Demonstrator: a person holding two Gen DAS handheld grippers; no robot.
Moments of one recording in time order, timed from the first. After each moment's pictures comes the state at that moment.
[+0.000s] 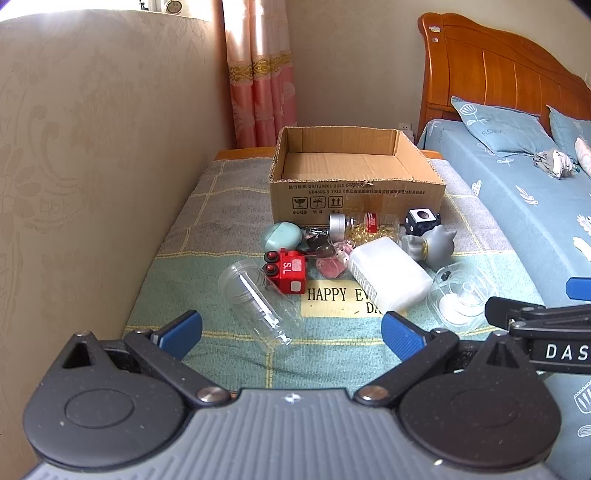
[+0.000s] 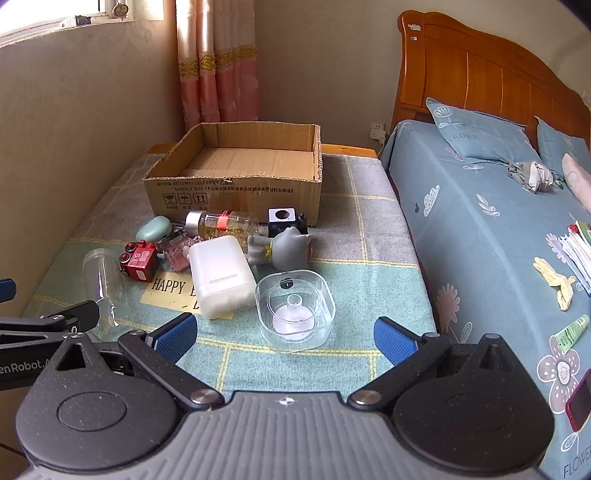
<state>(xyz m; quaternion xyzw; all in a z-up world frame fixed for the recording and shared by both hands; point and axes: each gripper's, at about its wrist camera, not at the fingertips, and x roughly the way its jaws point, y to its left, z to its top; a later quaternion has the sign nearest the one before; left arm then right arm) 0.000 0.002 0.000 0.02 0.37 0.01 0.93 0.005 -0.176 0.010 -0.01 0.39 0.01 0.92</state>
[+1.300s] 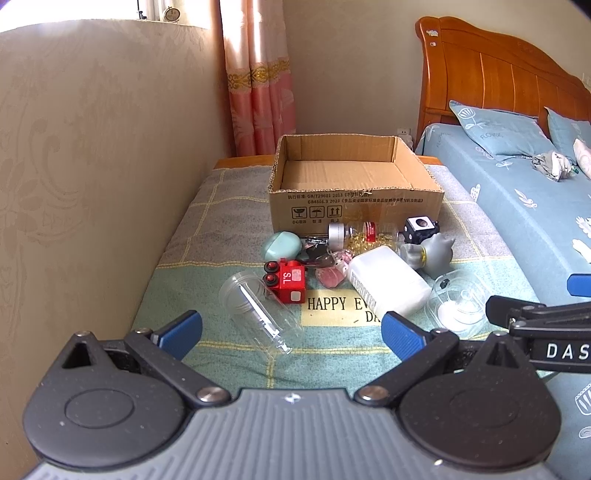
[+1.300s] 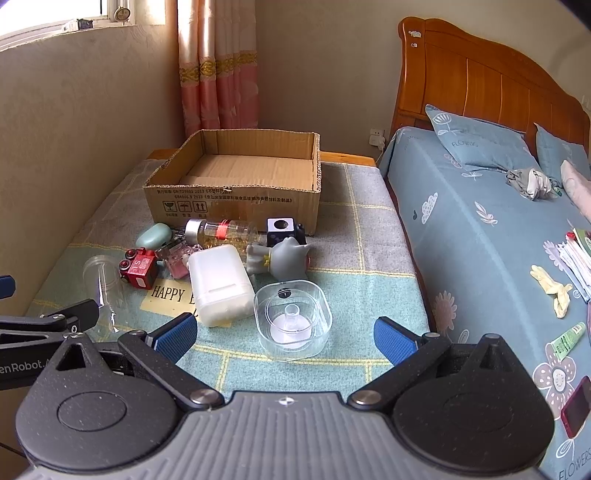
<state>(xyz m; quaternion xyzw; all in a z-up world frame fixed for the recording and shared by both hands) 0.005 -0.002 0.011 0.03 0.37 0.01 0.93 0.006 -0.177 0.017 -0.01 0.38 0.00 0.92</state>
